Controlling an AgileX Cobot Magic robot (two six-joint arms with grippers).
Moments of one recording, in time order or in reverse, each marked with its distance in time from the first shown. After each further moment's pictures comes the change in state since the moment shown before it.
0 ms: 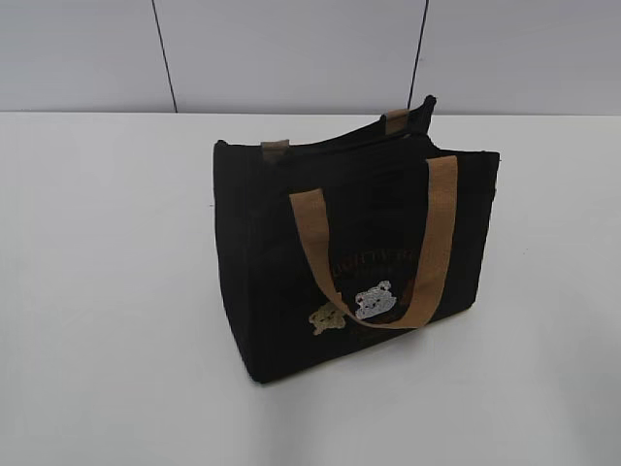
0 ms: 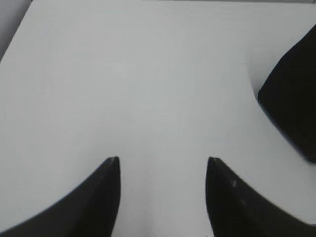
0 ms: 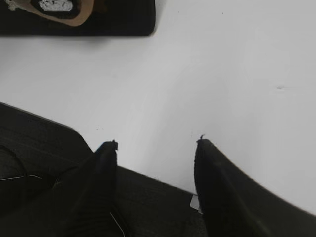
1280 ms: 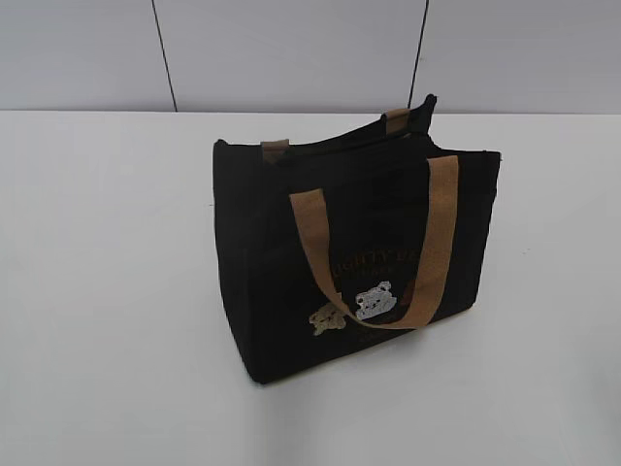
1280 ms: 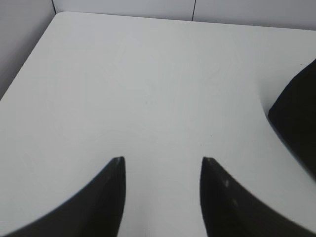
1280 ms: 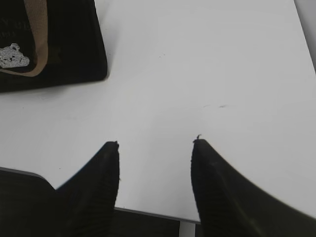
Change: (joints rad) left arm 0.059 -0.060 0.003 0.007 0.010 -0.025; right arm -0.002 -0.274 0.009 -0.154 0.017 0.176
